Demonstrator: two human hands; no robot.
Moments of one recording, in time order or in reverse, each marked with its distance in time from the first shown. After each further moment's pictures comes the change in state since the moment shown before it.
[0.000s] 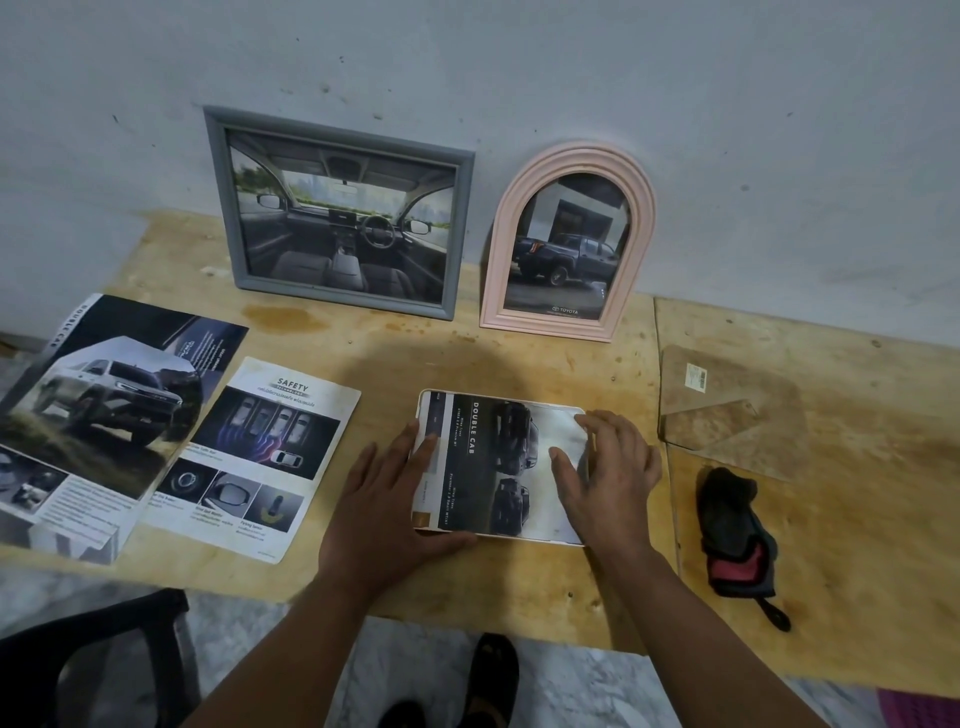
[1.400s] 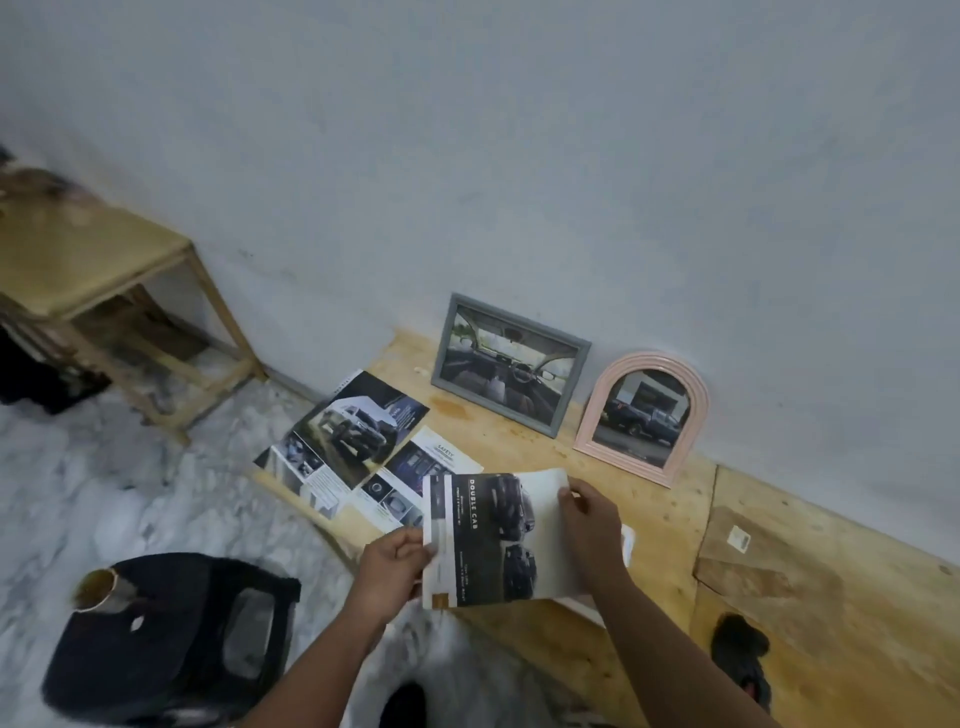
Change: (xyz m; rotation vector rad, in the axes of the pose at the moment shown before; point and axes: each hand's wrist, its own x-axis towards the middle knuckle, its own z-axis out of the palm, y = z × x) left_hand -0.124 0.096 -0.172 -1.162 0.299 -0.910; right_hand 0.005 -0.157 -0.110 0.552 -0.419 0.086
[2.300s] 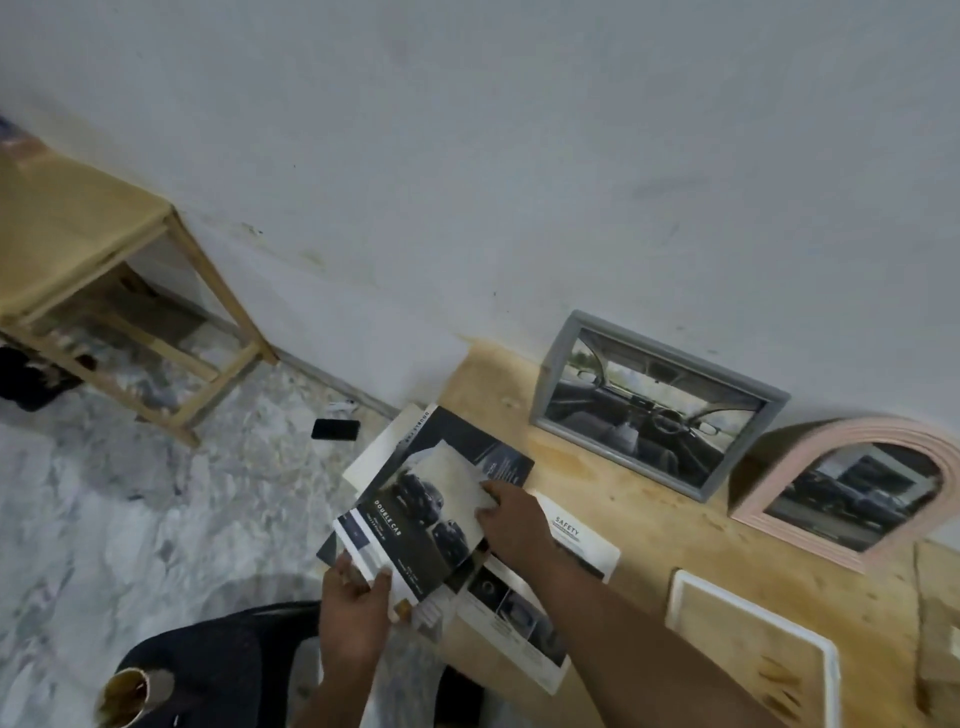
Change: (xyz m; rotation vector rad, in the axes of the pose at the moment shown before) left_hand 0.254 -0.042 -0.224 -0.068 0.413 -0.170; right_hand 0.142 -0.098 0.334 -0.373 -0.467 0.103
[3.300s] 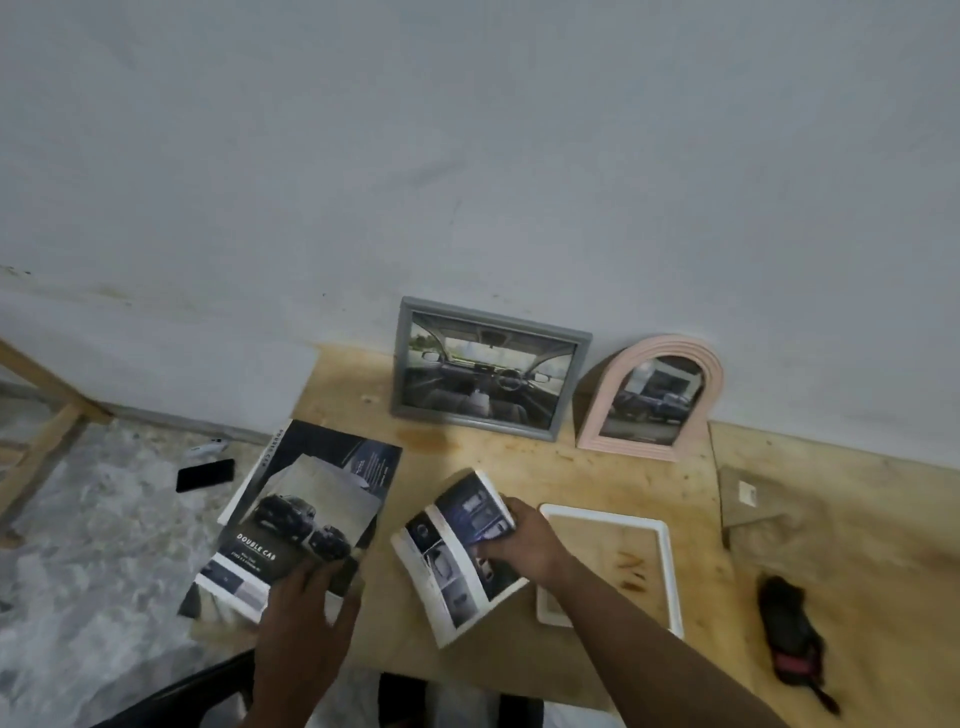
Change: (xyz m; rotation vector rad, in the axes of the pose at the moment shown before) left_hand -0.038 0.022 0.045 0.942 -0.247 0.975; right_hand -0.092 0.133 -0.089 0.360 0.125 0.127
